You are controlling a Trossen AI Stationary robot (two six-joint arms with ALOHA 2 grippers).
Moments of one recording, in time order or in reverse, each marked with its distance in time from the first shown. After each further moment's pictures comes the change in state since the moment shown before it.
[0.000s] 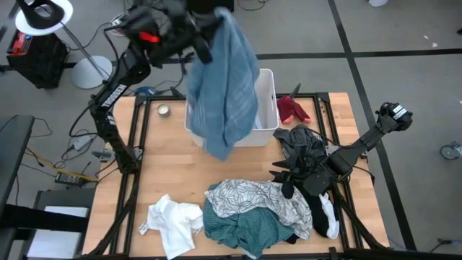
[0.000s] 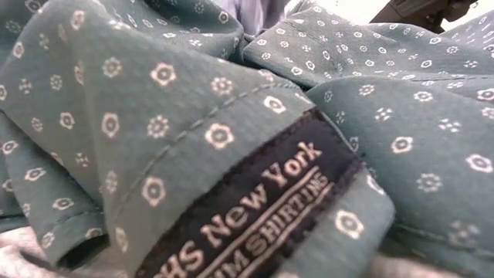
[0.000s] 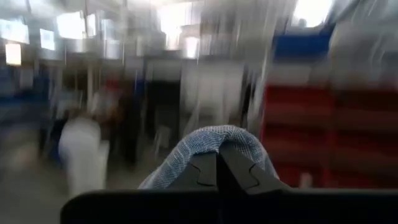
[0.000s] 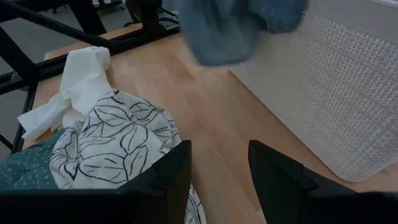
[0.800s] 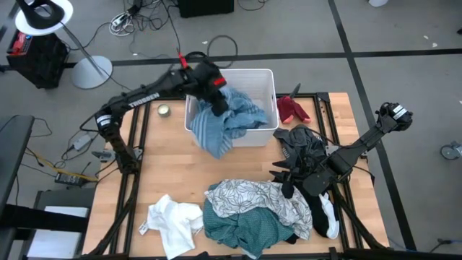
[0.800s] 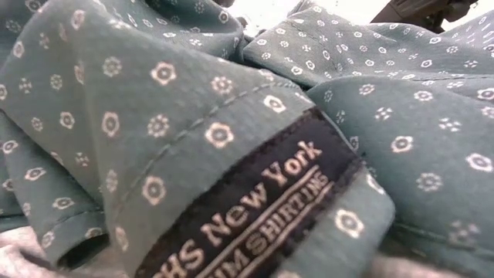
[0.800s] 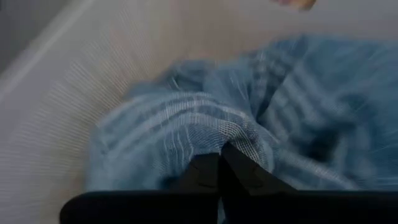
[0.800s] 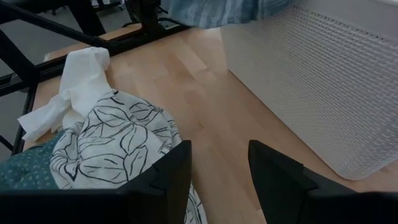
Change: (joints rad) left arm 0.012 0.015 -0.622 -0.456 -0.084 0.057; right arm 0.000 0.000 0.000 -0.004 0.000 0.012
